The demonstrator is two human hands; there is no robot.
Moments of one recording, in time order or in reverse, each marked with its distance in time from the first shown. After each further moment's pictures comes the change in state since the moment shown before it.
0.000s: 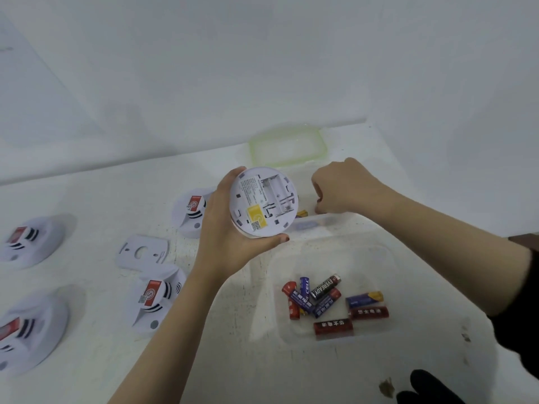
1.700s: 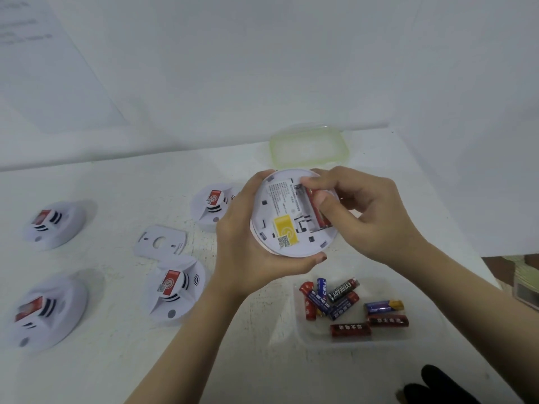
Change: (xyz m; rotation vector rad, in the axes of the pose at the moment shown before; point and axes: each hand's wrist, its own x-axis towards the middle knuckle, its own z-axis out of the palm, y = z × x) left_hand -0.018 0.036 -0.012 -0.065 0.131 0.209; right_hand -0.064 -0.039 0.002 1.225 0.667 -0.440
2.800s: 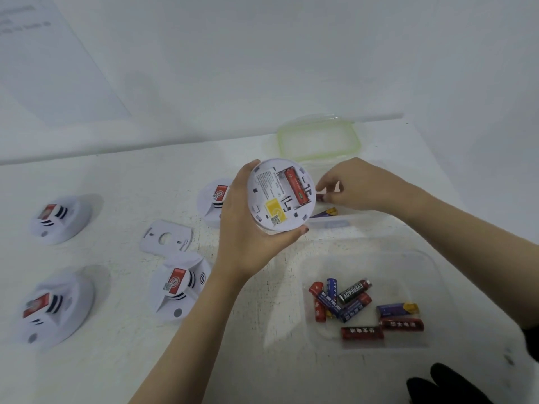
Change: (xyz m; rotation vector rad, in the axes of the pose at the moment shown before) left_hand 0.006 -0.045 0.005 0.068 -0.041 -0.255; right_hand 0.059 0.069 -0.012 -0.817 -0.636 0.432
